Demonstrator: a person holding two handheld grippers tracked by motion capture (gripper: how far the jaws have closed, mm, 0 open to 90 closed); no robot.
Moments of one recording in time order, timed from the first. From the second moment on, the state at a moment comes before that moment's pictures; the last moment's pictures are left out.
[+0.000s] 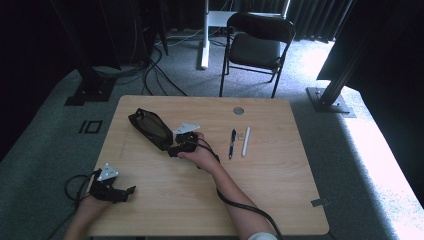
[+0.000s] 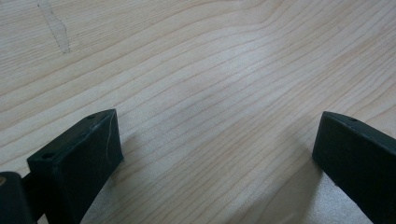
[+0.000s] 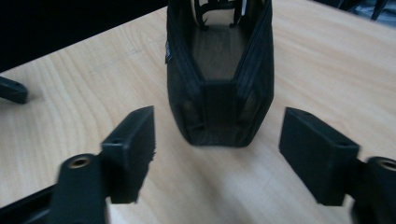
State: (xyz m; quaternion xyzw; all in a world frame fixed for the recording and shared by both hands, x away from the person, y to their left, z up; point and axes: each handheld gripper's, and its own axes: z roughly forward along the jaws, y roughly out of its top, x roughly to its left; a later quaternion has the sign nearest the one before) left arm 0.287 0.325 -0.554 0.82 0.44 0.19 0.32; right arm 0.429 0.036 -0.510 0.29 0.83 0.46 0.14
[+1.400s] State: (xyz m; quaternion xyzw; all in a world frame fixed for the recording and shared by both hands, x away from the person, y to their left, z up) left arm 0.287 0.325 -0.554 0.82 0.44 0.19 0.32; right arm 0.419 0.009 -0.503 0.31 0.83 0.45 0.11
